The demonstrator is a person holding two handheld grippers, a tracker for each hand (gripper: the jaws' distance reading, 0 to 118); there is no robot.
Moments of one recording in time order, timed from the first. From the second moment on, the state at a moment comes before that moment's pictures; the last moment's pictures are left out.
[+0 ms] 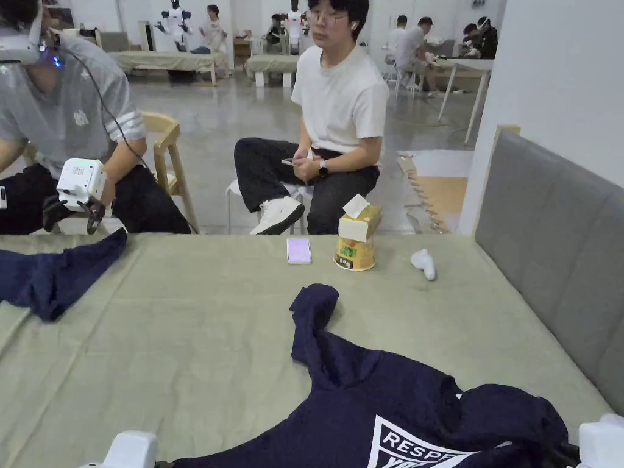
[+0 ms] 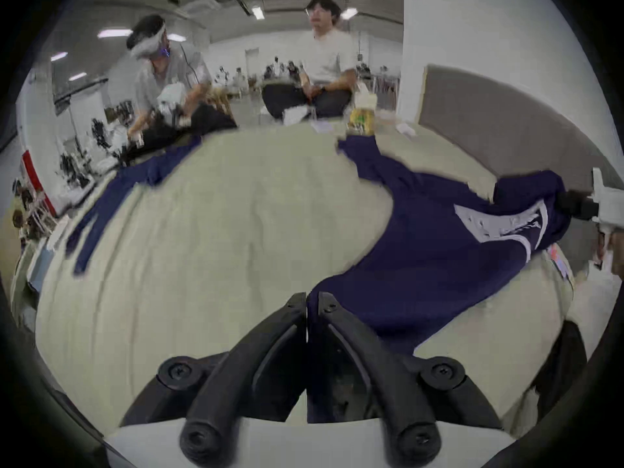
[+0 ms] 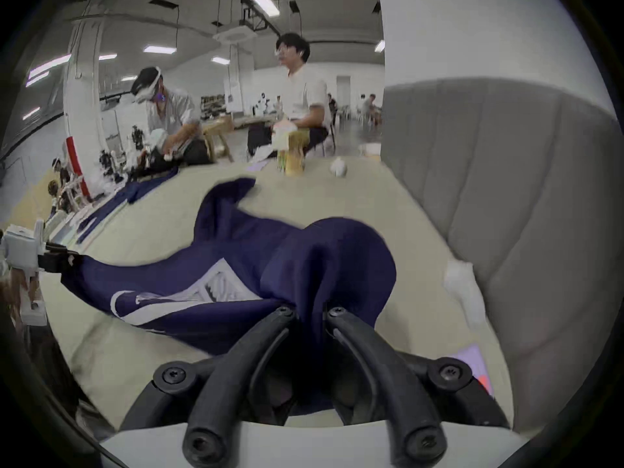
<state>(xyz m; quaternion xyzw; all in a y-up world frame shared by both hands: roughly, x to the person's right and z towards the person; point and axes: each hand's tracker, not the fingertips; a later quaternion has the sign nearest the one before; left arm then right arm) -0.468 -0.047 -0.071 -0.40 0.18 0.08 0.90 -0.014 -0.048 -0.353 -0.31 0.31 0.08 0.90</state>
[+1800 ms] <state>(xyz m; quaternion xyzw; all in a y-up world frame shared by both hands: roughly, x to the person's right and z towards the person) -0.426 -0.147 0.008 -0.37 0.30 0.33 0.82 -0.077 -0.022 -0.239 -0.20 0.34 0.03 0.92</state>
